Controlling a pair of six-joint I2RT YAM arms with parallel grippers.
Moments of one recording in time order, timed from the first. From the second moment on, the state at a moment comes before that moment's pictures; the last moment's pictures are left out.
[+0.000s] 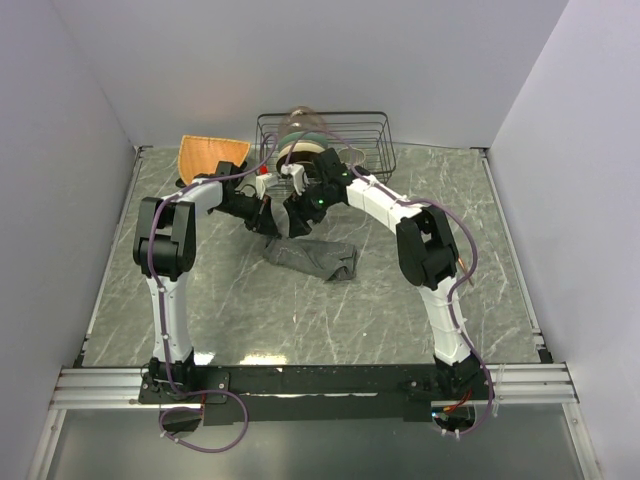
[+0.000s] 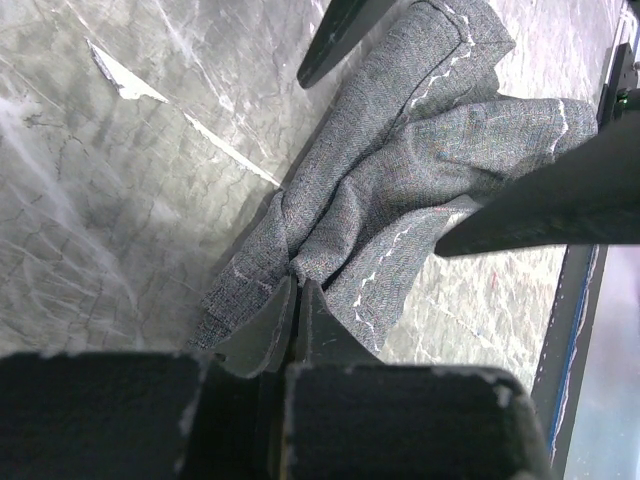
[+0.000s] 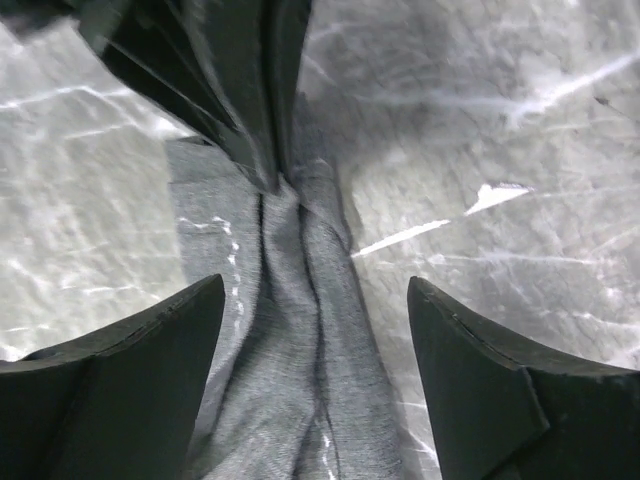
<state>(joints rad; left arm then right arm) -0.16 2.18 1.58 -0.70 1.02 0.46 0.55 2.25 1.89 -0.62 -0.62 -0.29</state>
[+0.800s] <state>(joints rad) -0.13 2.19 1.59 -0.78 1.05 0.50 0.60 2.30 1.86 -0.56 -0.68 -0.23</state>
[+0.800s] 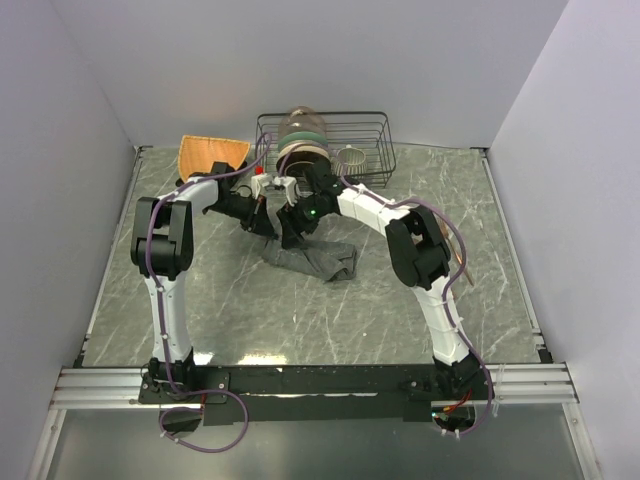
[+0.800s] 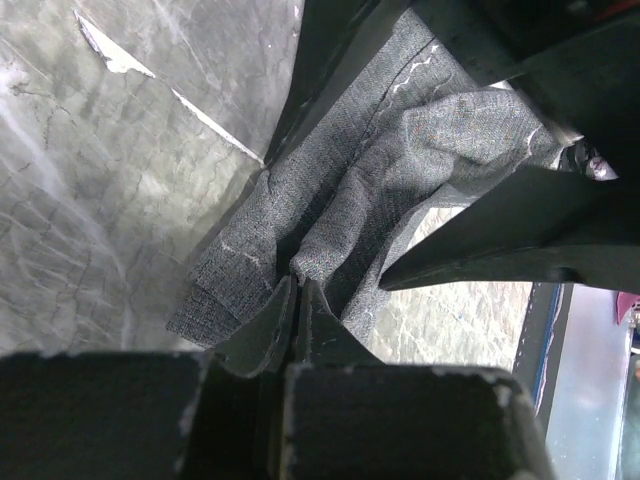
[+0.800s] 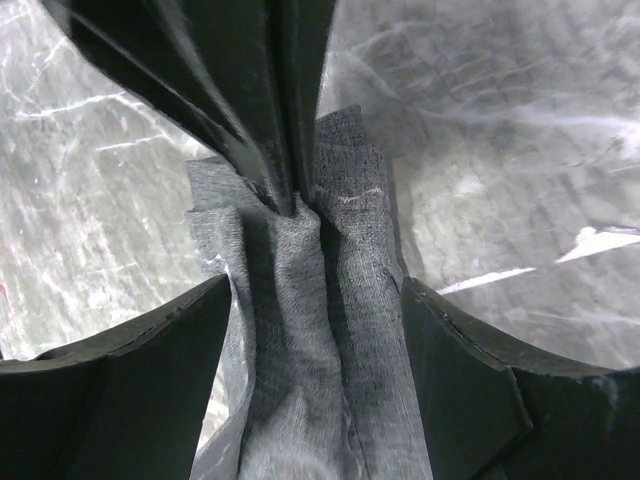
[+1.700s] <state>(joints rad) -0.11 2.19 1.58 -0.75 1.08 0.49 0.58 2.27 1.73 -0.33 -0.75 -0.06</state>
